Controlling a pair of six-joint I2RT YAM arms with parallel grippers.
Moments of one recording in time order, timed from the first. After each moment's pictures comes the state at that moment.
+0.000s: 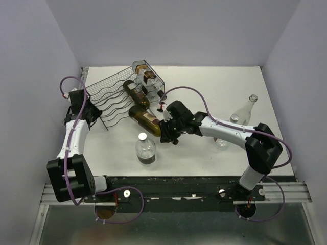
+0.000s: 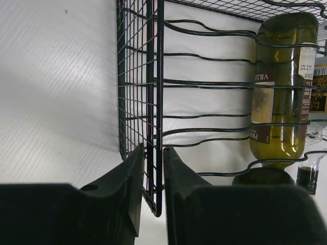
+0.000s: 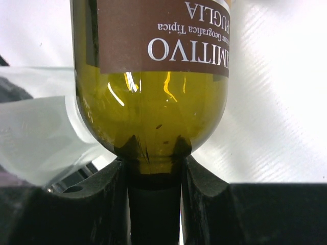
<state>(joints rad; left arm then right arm) 0.22 1.31 0.93 -0.36 0.06 -0.59 0.86 1.69 1.19 -0.39 -0.26 0.26</state>
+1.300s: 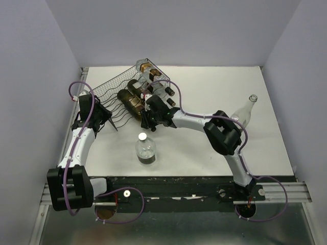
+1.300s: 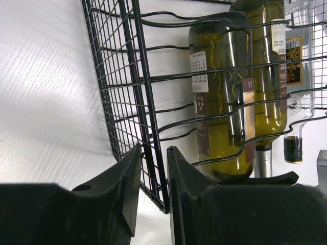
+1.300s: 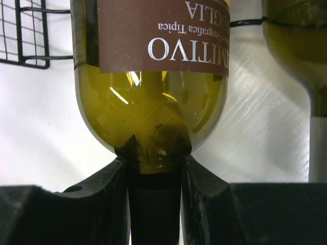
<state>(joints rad) 0.10 1.20 0.80 -0.26 0.07 -0.68 0.87 2.19 1.58 -0.11 -0.11 0.32</state>
